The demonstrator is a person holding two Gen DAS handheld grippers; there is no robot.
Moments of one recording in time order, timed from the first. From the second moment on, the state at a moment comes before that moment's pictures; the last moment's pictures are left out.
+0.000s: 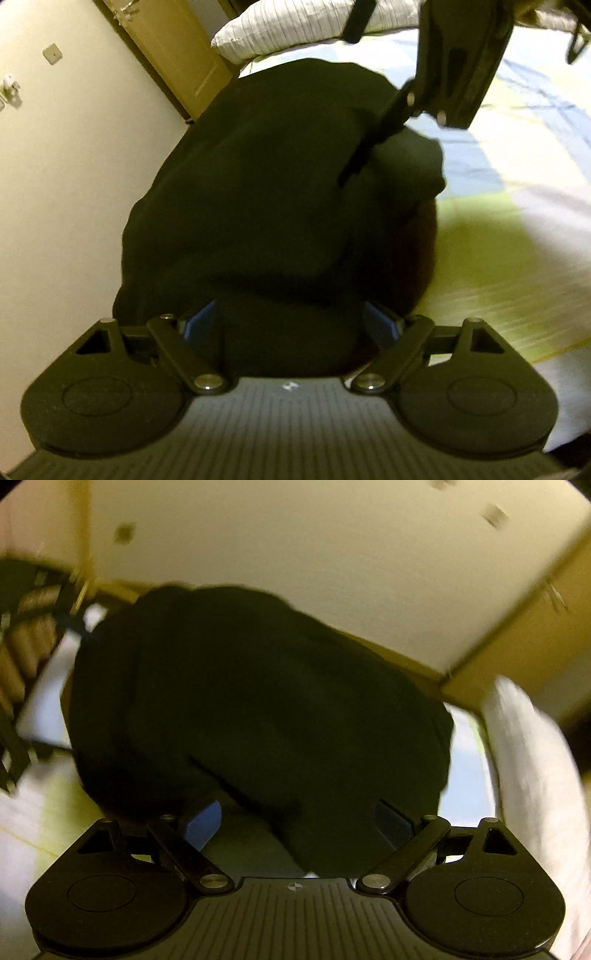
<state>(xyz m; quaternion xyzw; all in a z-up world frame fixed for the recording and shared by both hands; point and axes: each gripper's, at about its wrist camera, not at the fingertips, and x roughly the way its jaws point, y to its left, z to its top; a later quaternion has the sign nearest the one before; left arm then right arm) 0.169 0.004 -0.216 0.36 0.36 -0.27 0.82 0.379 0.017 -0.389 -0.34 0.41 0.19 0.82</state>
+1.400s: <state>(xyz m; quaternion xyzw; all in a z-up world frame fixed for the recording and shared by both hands) 0.103 -0.040 -0.050 0.32 0.26 -0.33 0.85 0.269 -0.112 -0.226 -0.09 0.36 0.11 0.92</state>
